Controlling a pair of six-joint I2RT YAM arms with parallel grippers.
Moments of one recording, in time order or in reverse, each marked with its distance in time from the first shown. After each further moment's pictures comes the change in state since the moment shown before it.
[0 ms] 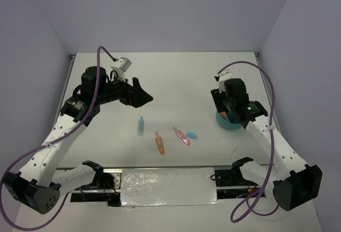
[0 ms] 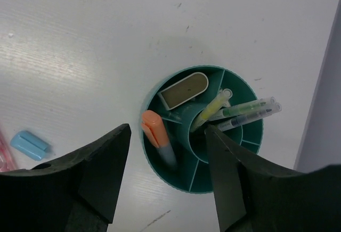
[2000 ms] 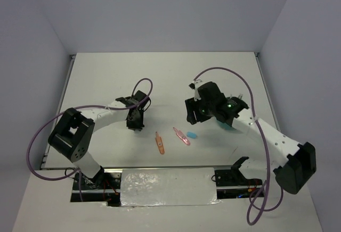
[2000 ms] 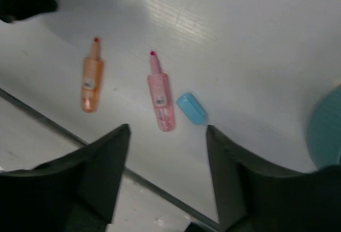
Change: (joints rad) left arm -0.175 0.569 -0.219 -0.123 -0.652 -0.241; right arm 0.308 0.122 0.101 -0.102 -0.291 0.399
